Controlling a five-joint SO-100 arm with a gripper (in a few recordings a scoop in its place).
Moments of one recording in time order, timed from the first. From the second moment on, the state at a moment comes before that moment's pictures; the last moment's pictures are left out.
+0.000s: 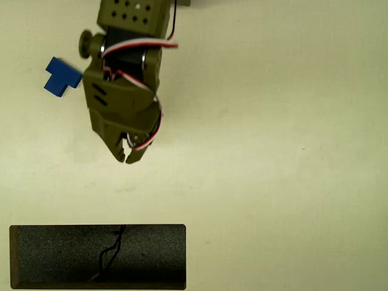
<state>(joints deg) 11.4 113.6 119.1 40.0 -84.1</state>
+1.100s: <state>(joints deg) 43.9 132.1 153.6 42.9 -129.7</state>
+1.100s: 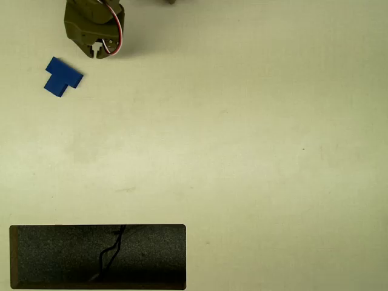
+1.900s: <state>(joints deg) 63.8 111.9 151.0 20.3 -152.1</state>
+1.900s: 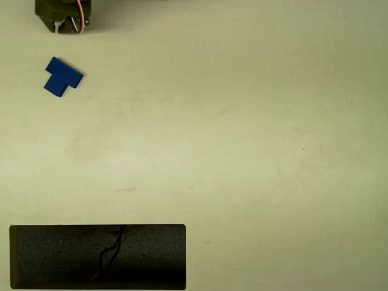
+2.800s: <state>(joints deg) 43.9 83.6 136.8 -3.7 -129.4</state>
